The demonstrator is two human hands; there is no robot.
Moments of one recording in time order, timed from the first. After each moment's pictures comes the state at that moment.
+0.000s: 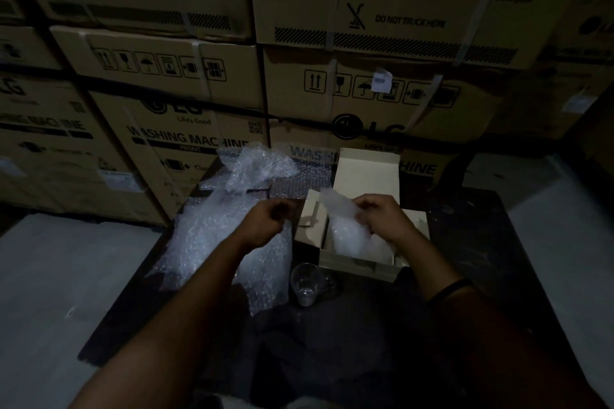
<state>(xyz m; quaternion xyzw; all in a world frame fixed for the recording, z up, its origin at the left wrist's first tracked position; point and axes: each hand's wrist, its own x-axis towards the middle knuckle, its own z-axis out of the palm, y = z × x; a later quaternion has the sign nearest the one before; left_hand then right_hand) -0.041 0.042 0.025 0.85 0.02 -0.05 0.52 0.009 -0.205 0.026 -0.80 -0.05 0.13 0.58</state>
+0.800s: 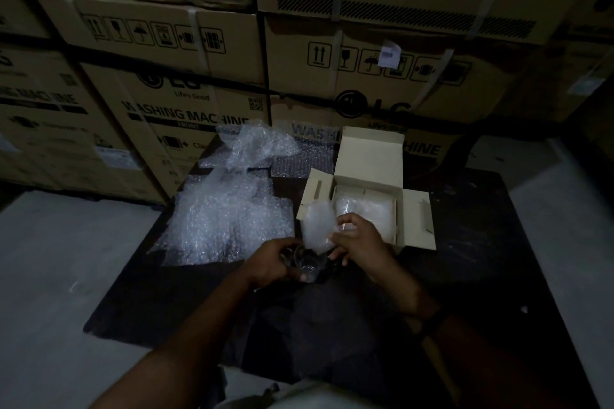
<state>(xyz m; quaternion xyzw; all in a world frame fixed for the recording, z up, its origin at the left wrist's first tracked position) -0.100 0.035 -0.063 0.87 -0.01 -0.16 0.47 -0.065 -0.171 -0.014 -0.75 0.03 0.21 0.63</state>
